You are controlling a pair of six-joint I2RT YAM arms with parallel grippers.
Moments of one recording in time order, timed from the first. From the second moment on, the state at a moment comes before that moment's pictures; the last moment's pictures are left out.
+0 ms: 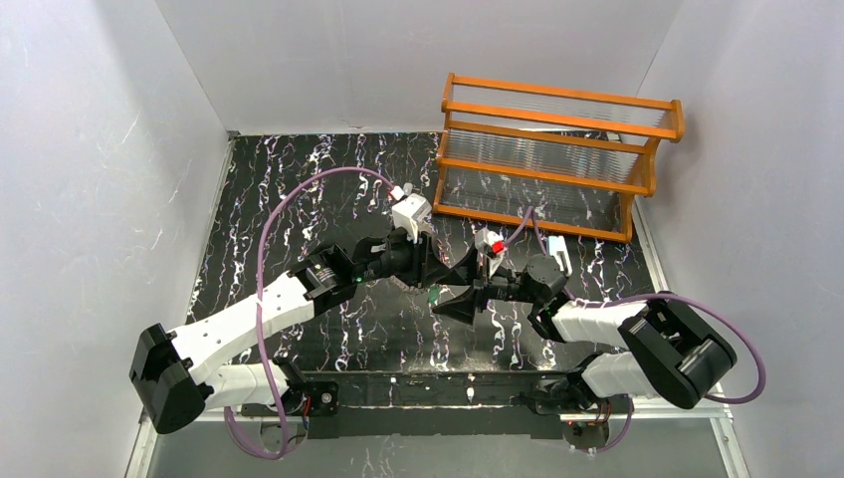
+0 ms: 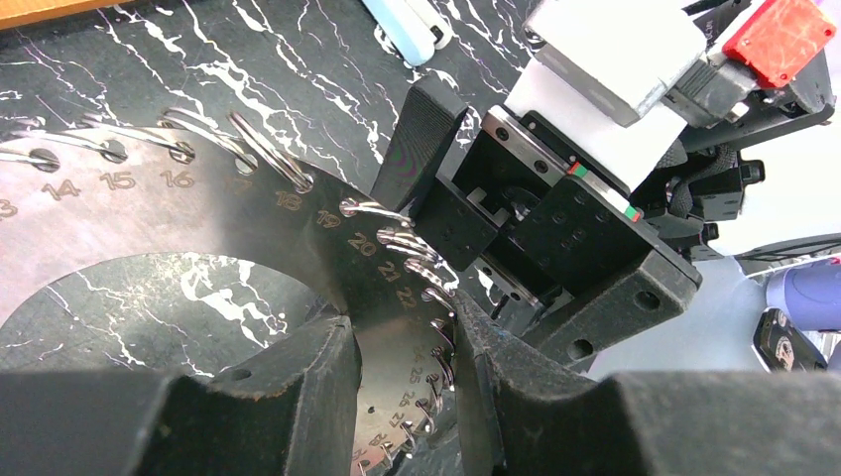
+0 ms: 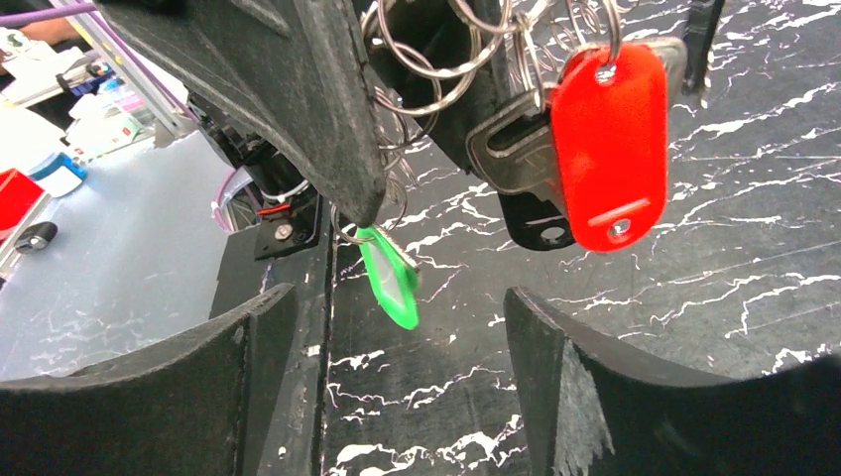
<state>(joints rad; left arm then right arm) -0.88 1.15 0.92 -0.19 0.20 -0.43 0.70 1.31 0.29 1.10 -0.81 0.38</state>
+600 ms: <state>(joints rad) -0.88 1.15 0.92 -0.13 0.22 -0.47 0.70 1.37 0.30 1.23 -0.86 0.43</state>
